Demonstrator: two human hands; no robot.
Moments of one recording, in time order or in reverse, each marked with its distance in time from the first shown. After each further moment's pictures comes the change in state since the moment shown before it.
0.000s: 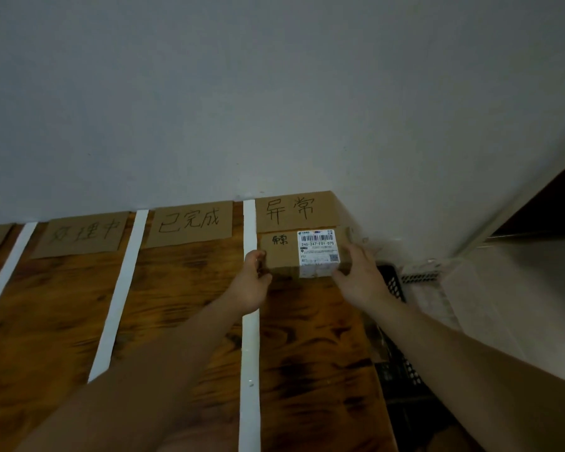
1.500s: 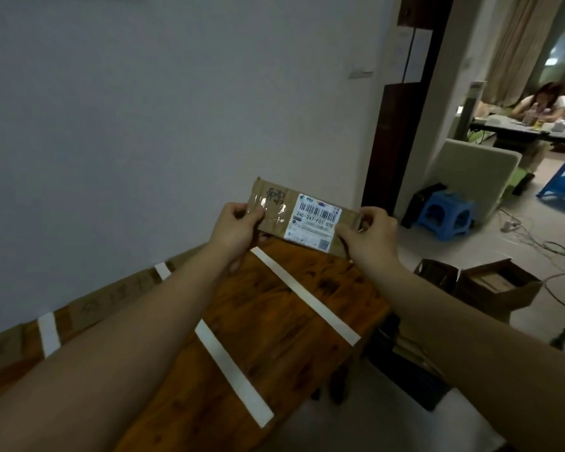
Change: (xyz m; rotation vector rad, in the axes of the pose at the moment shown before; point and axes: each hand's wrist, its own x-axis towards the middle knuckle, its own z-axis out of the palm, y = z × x) left_hand -0.261 -0.036 -0.264 -0.453 -0.315 0.489; right_hand -0.373 -0.287 0.117 0.355 0.957 0.149
